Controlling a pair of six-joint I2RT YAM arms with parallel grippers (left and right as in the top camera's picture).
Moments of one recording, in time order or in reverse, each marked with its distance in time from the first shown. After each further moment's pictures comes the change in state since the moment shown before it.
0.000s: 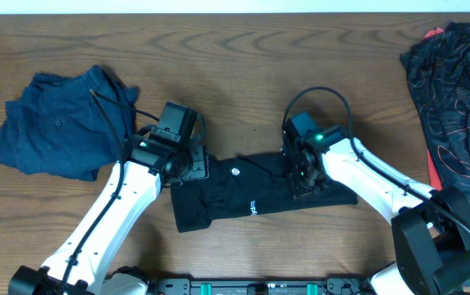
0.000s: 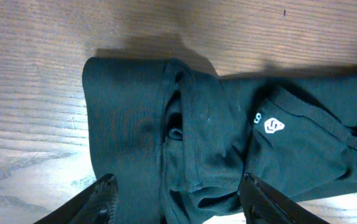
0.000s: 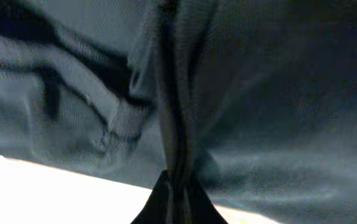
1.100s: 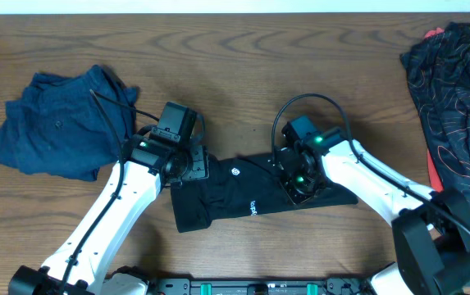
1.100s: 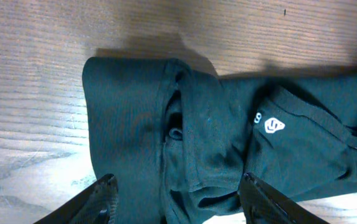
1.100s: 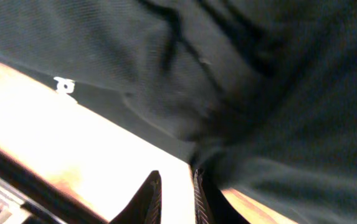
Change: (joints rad) left arm 0.000 0.000 0.000 -0.001 0.000 0.000; right arm 0.006 -0.019 -0.006 -0.016 -0.184 -0.191
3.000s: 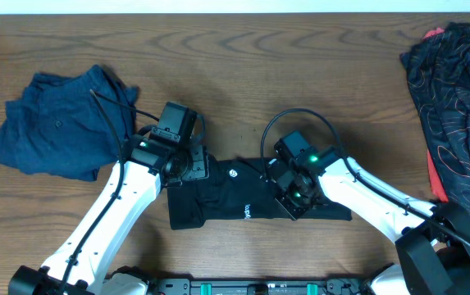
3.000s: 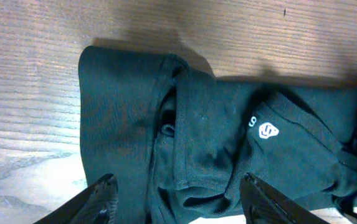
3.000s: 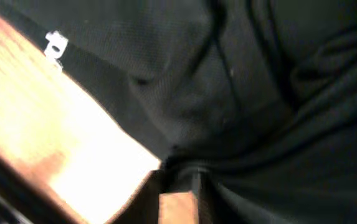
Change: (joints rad) left arm 0.000 0.000 0.000 0.001 0.000 0.000; right arm 0.090 -0.061 -0.111 0.118 0.029 -0.109
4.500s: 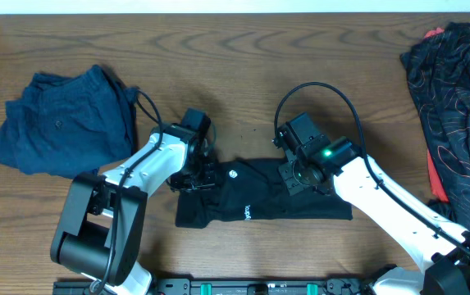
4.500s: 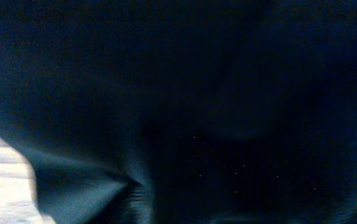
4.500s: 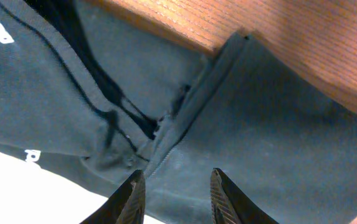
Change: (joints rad) left arm 0.004 0.386 -0.018 0.047 0.159 0.033; right arm -0.019 -0.111 0.110 0.003 0.252 0.251
